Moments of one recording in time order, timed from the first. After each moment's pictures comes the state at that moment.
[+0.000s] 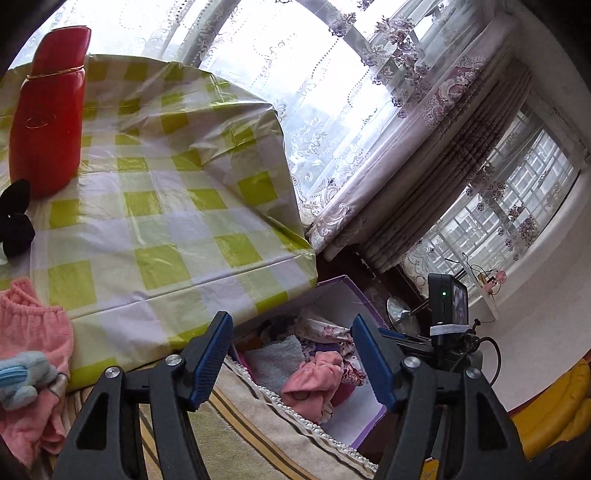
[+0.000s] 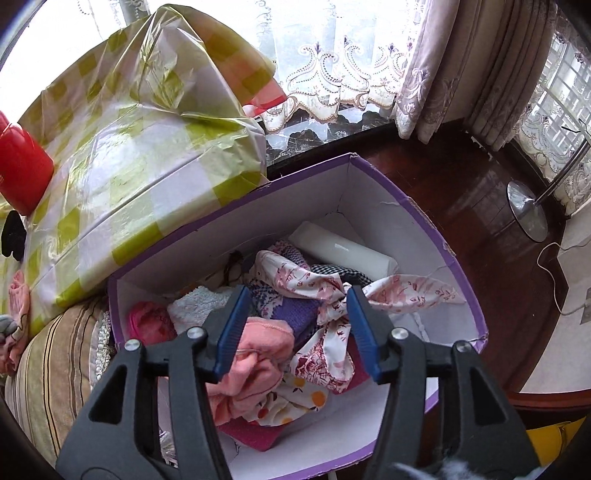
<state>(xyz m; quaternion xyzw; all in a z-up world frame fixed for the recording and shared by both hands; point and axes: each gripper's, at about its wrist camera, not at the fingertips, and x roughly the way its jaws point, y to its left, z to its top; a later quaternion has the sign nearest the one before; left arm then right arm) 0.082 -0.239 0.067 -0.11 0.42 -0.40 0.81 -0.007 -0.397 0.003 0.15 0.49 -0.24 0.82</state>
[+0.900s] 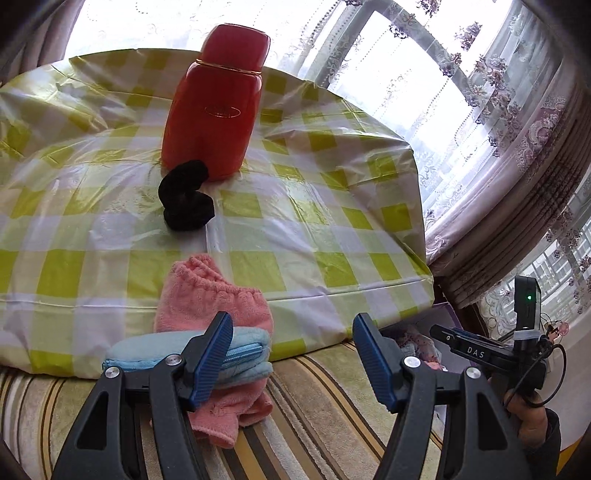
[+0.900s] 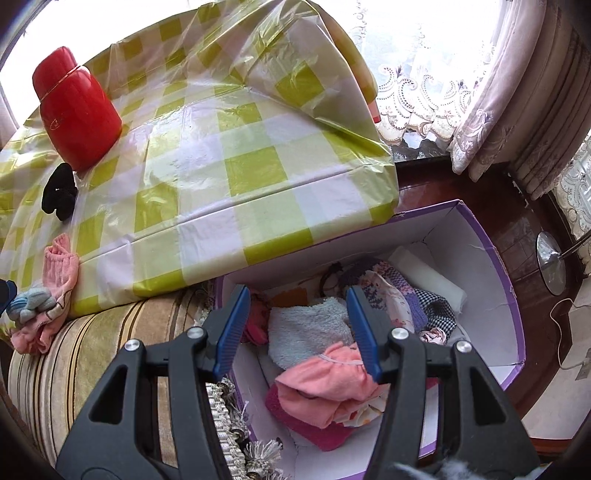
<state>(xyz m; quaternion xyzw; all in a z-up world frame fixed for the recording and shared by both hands) 0.104 -0.118 0.051 -0.11 0.44 -0.21 0.86 0.045 -0.298 0.022 0.09 0.50 -0.15 0.85</state>
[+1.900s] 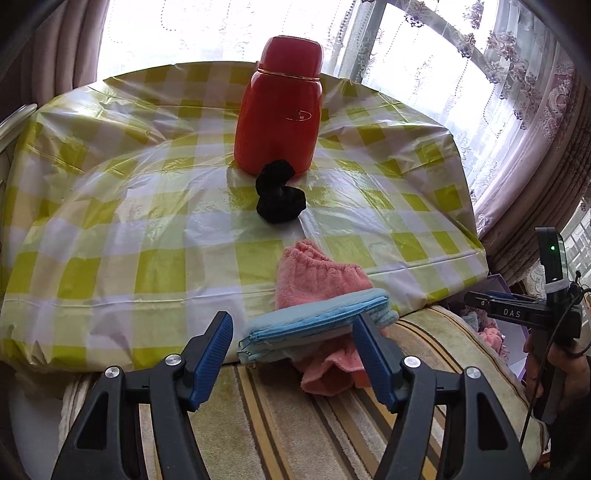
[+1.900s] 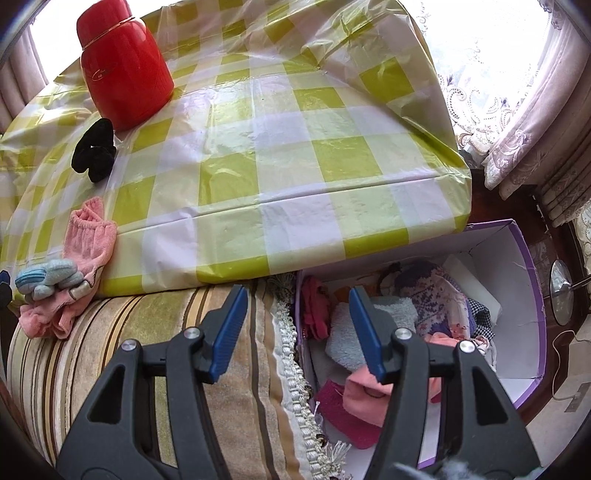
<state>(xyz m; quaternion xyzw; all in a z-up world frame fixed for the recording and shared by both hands) 0.084 -0.049 0.052 -0.02 0.45 -0.16 0.88 0.072 -0.232 0.012 0.06 0.52 -0.09 0.85</state>
